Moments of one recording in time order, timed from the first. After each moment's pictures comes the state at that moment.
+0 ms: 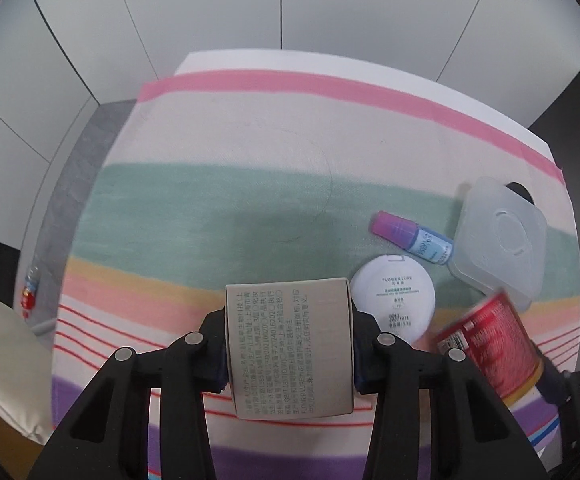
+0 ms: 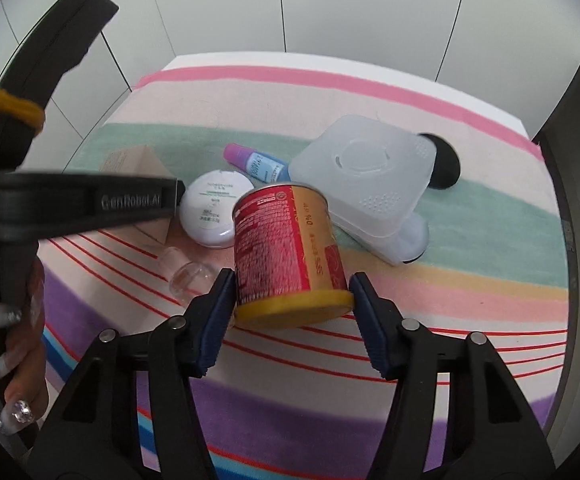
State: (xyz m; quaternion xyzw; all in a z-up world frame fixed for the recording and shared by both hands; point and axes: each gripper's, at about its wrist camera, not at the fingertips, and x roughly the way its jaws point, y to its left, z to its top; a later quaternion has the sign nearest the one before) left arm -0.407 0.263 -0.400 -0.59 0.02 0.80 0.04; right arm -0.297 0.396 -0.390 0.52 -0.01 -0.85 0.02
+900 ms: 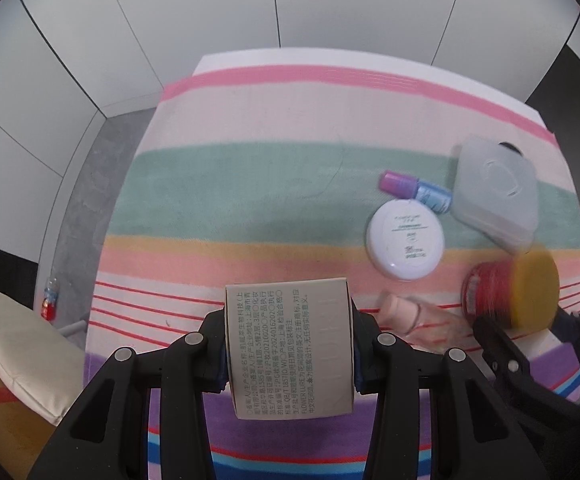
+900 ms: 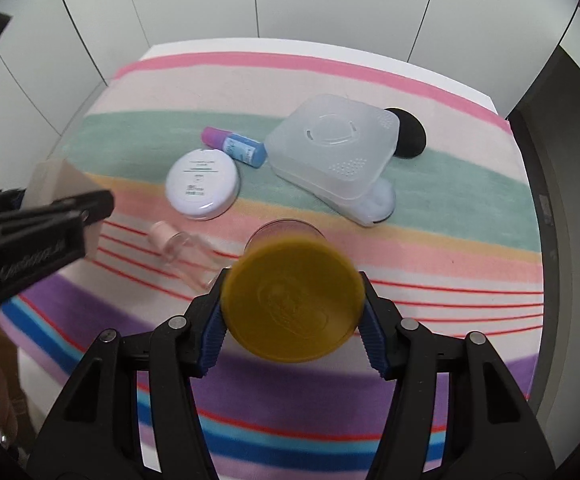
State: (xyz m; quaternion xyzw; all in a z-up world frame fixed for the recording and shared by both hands) left arm -0.378 0.251 -0.390 -0.59 0.07 0.80 0.04; right arm -0.297 0.401 -0.391 0.57 -0.01 -0.82 -0.03
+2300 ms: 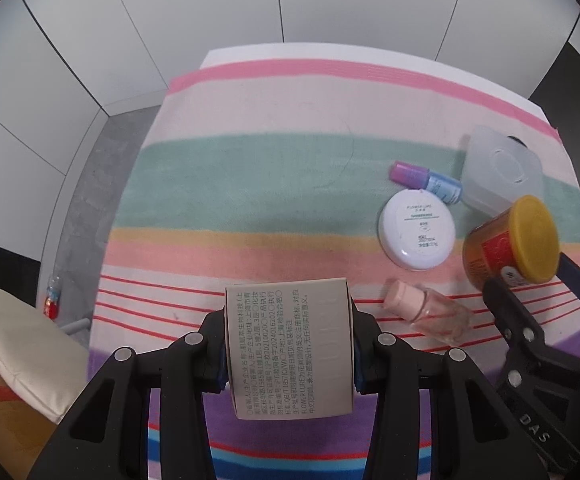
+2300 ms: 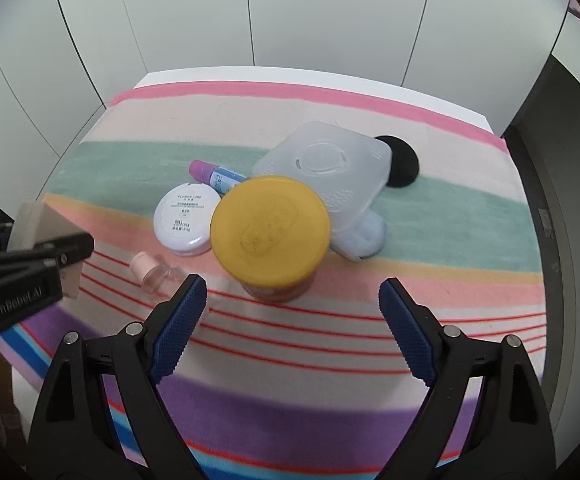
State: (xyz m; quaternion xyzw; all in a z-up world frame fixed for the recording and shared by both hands) left arm -0.376 0.242 -0.395 -0.59 0.07 0.80 0.04; right arm -0.303 0.411 -0.387 0.51 -0.02 -0.86 -0.03
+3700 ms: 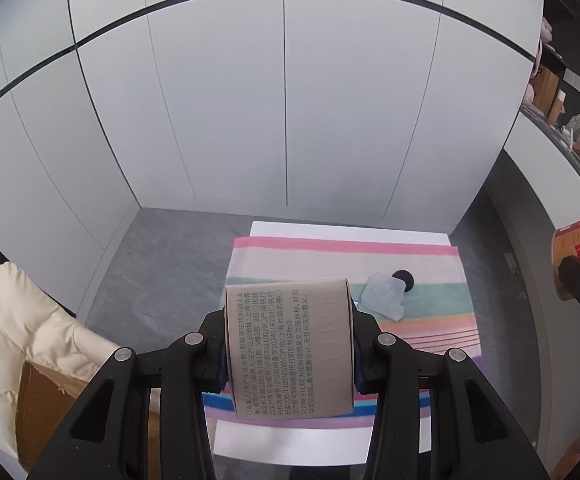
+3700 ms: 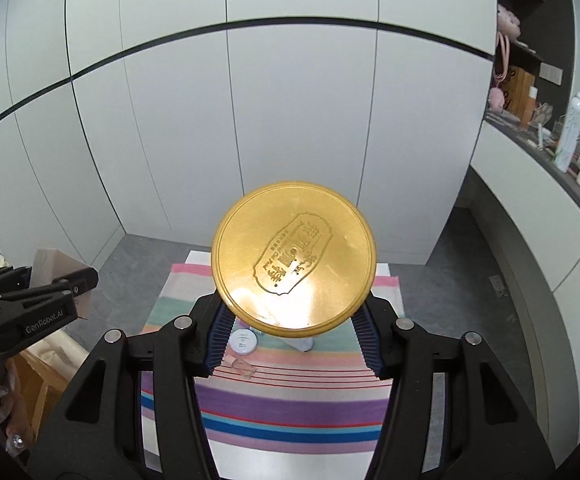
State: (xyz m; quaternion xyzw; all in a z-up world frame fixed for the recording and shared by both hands) left arm -0.270 0.205 -0.065 -0.44 0.03 0.90 0.06; right arm -0.177 0.411 -0.044 0.34 -0.03 -0.94 -0.08
